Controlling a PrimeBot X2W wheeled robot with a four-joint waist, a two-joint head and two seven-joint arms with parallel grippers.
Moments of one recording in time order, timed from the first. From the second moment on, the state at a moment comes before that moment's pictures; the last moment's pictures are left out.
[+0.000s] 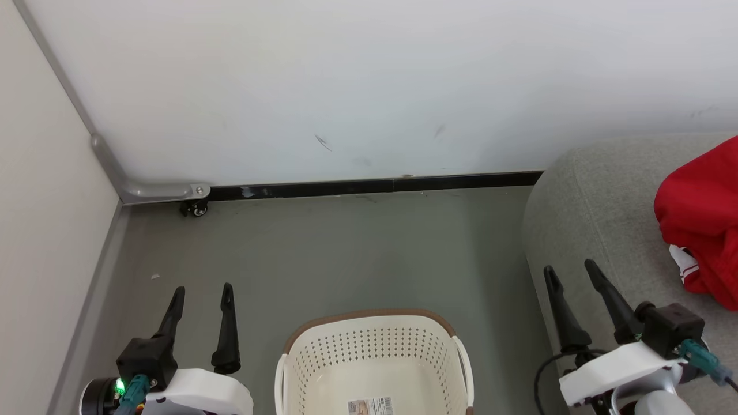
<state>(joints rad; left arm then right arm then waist) -0.08 0.12 -0.18 0.27 -0.27 0.16 -0.25 -0.10 -0.15 0.10 0.35 0.29 0.13 -0.19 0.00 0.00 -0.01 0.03</state>
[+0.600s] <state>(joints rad) -0.06 0.11 -0.18 0.29 -0.27 0.16 -0.25 0.00 -0.08 0.07 0.29 0.21 0.13 -0.16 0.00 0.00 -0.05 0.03</state>
